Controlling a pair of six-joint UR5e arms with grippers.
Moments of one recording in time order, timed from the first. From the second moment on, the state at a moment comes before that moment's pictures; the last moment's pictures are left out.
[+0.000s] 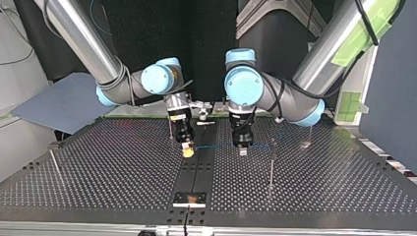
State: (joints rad) left arm -0.43 -1.85 -1.53 -2.96 -2.05 -1.69; right arm 2.25 -0.96 1.33 -0.52 1.63 1.60
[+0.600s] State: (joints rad) left arm -0.50 -1.95 -1.53 -2.94 -2.08 -1.71; right arm 2.19 -0.96 1.46 -0.53 1.64 1.62
